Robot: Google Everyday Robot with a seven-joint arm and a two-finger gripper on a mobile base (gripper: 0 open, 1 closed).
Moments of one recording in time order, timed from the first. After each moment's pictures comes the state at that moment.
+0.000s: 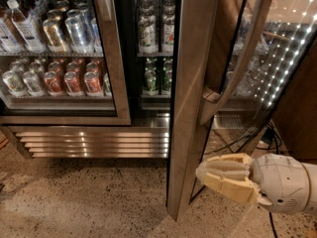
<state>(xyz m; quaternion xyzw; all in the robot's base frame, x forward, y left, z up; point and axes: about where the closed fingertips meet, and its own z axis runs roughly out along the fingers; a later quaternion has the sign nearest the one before) 0.331 -0.094 0.865 -0.39 0.60 0.49 0.50</state>
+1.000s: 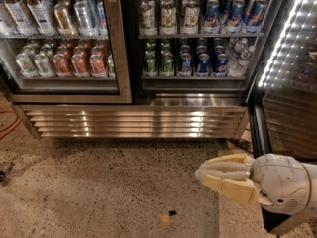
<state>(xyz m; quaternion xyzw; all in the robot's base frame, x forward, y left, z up) 0.331 -0.094 0.865 -0.39 0.60 0.49 0.50</state>
